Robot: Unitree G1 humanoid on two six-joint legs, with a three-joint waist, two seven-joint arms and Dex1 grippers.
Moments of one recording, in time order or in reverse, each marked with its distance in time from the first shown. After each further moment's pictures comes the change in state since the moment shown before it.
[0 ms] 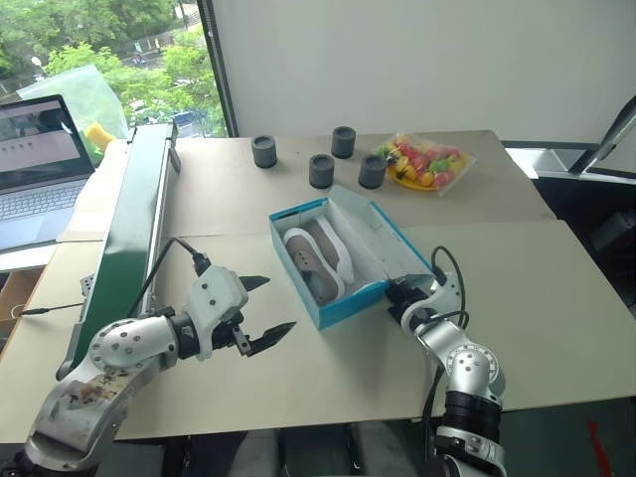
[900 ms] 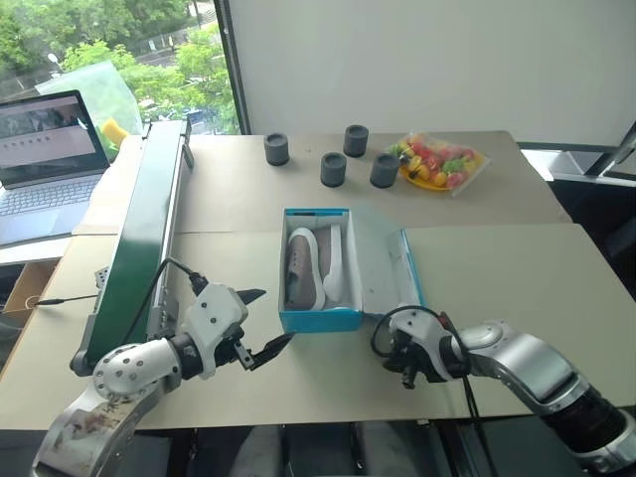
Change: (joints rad) left arm 0.124 -0.059 0.002 -0.060 0.041 -0.007 0.074; right arm 0.062 -0.845 0.870 -0.416 -0.439 0.304 0.675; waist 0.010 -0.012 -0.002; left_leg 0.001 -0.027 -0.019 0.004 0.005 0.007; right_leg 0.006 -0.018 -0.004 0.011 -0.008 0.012
